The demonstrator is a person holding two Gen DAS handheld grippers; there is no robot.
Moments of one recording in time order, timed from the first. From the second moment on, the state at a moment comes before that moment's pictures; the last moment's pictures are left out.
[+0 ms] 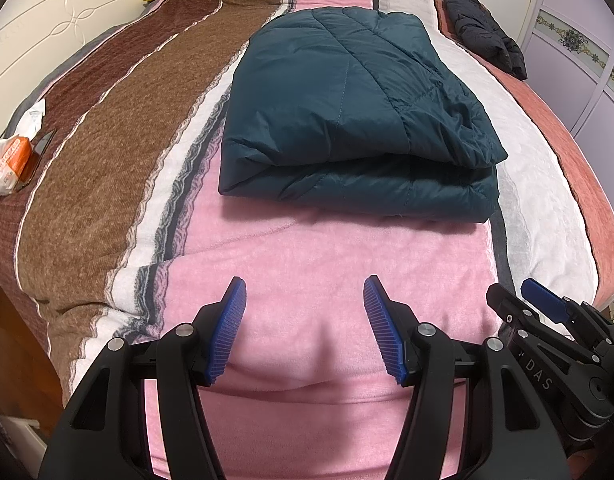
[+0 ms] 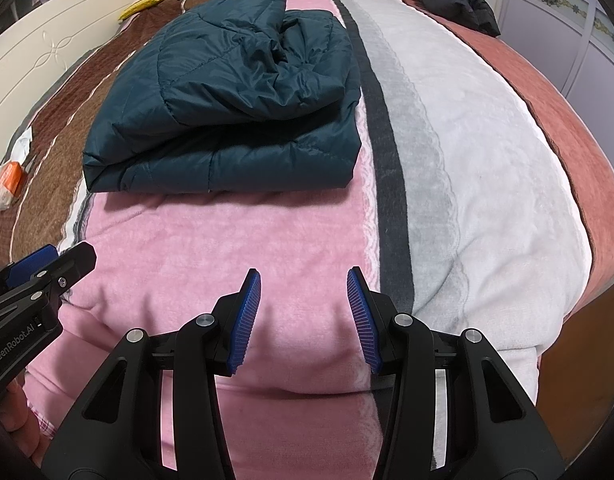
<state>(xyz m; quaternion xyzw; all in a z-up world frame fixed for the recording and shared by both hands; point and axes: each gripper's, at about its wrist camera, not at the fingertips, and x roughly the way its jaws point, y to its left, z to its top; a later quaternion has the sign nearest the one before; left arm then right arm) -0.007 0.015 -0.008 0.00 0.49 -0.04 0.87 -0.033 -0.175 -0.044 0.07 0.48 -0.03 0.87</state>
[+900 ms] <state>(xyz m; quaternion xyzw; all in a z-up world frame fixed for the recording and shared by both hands) -0.005 0.015 -0.006 0.00 0.48 -0.04 0.87 -0.034 -0.174 -0.046 0.07 0.49 -0.03 0.87</state>
